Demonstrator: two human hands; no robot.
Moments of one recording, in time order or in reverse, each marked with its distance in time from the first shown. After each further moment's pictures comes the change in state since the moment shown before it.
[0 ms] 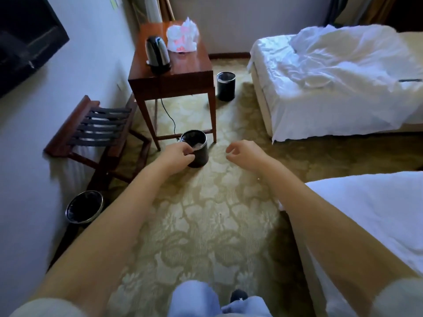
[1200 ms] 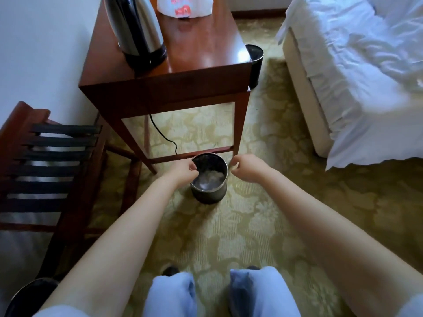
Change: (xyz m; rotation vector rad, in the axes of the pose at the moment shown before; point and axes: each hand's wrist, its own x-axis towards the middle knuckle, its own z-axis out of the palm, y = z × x) left_hand 0.622 -0.231 0.049 -0.013 -0.265 -0.217; right_hand 0.659 0.098 0.129 -0.199 -0.259 0.142
